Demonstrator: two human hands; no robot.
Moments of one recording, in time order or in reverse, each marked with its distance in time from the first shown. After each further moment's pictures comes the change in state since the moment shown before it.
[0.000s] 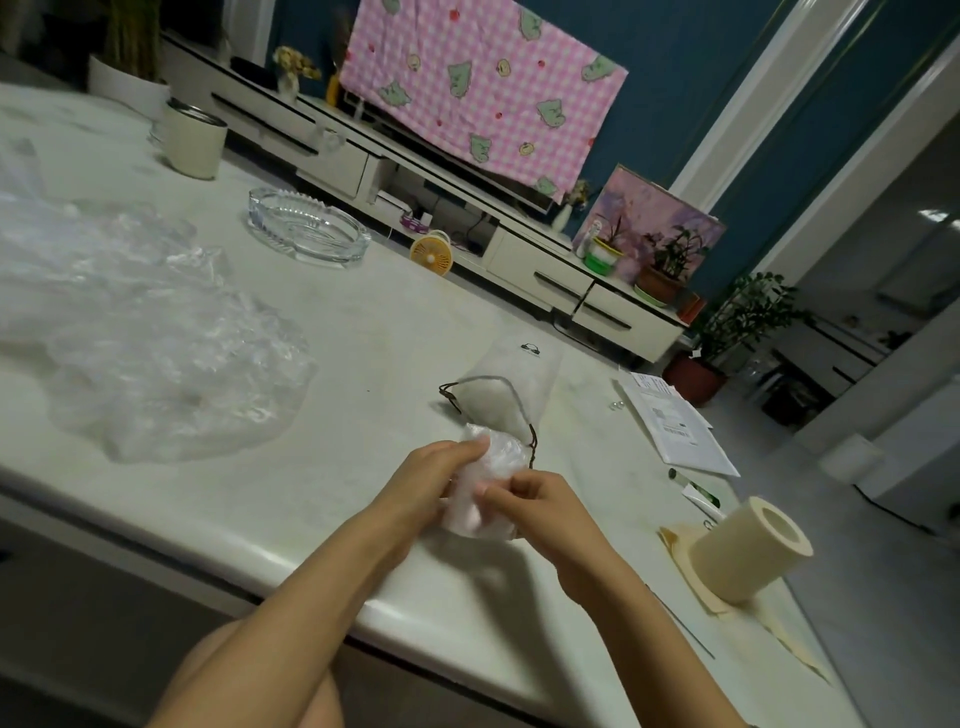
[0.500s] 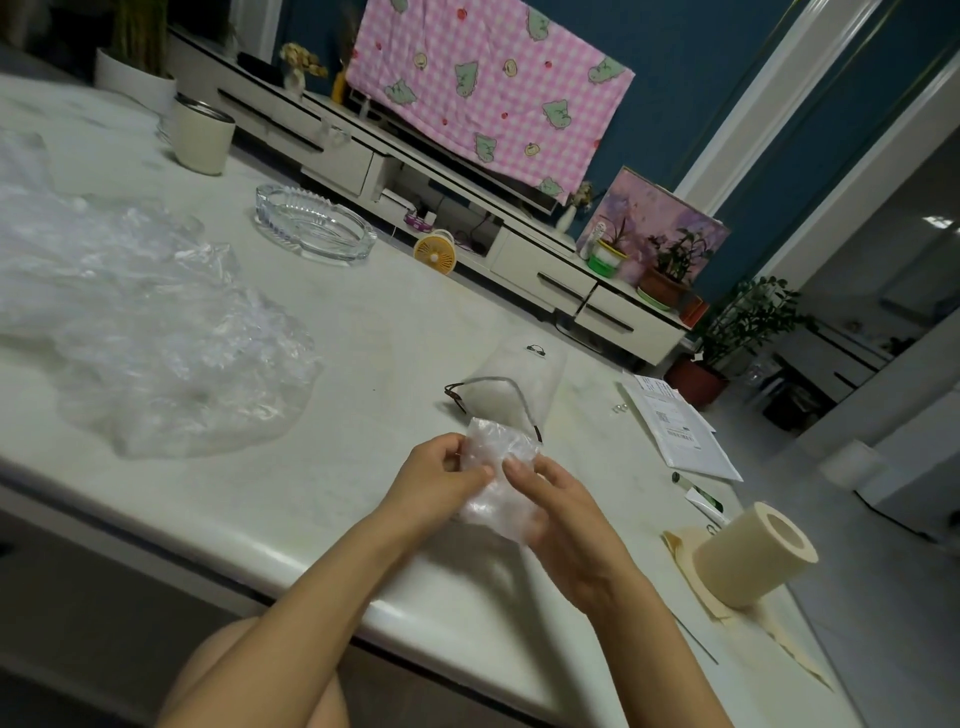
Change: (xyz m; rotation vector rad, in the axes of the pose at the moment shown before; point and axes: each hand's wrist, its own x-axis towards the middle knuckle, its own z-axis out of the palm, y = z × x) left_hand -0.004 0.000 0.000 0.189 0.058 0.189; right_hand 0.000 0.006 -0.006 0.531 -0.056 0.075
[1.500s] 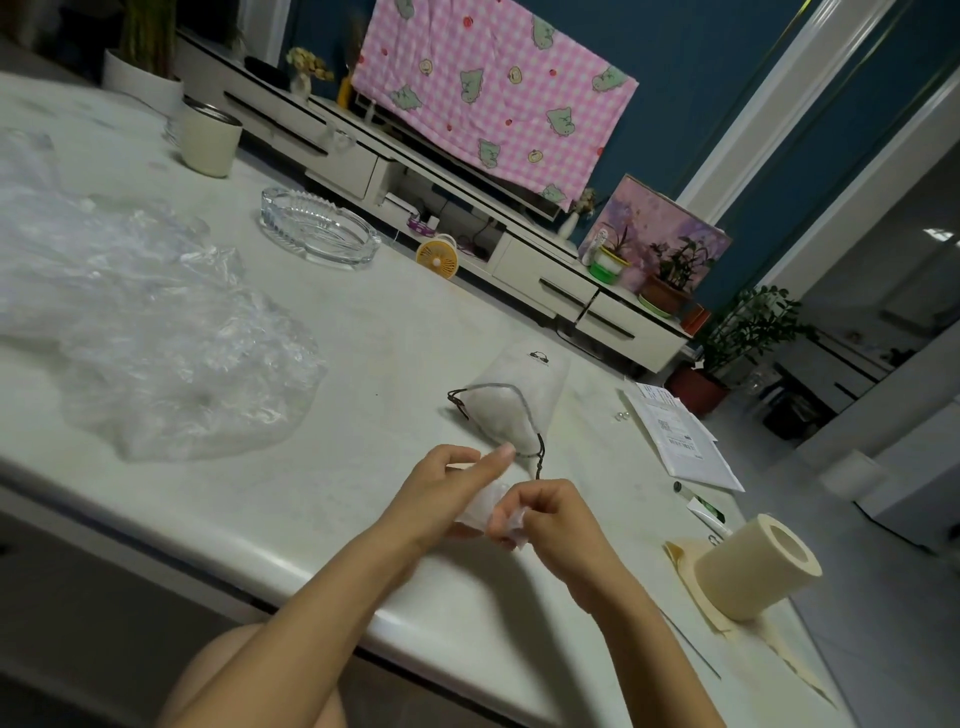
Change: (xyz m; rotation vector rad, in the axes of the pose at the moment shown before) left_hand -0.007 0.006 0.002 -0.134 -0.020 -0.202; right_hand 0.006 -0.002 -0.001 -0.593 -0.067 -0.197
